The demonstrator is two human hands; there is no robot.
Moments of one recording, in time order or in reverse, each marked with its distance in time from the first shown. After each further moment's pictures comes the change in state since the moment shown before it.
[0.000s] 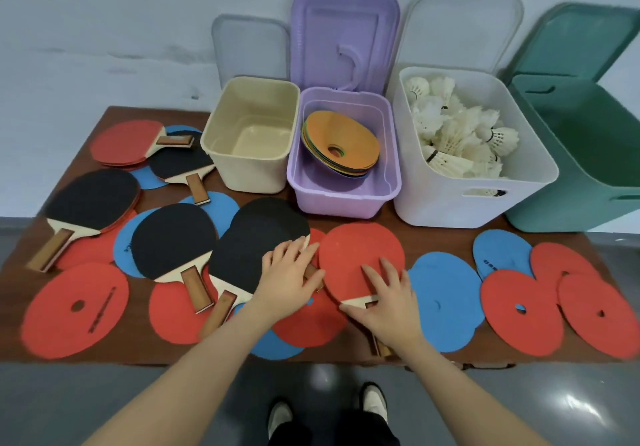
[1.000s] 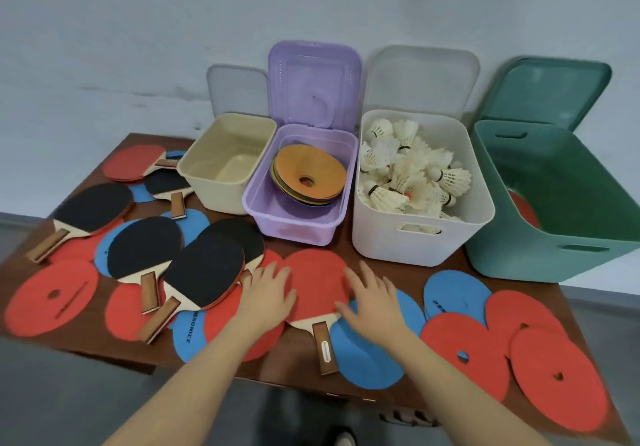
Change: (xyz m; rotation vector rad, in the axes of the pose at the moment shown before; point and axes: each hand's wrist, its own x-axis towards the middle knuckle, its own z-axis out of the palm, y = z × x) left_hand 0.018 0.111 0.004 0.094 -0.040 -0.288; right_hand 0.051 0.084 -0.082 -0.137 -0.191 -0.336
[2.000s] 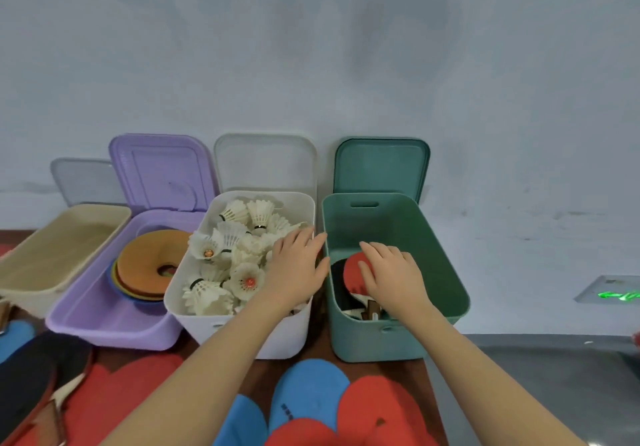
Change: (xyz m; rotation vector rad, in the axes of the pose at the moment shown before) left_hand 0.149 0.360 -0.078 -0.021 0.411 0.388; right_hand 0.037 0.300 -0.213 -0.197 0.477 0.013
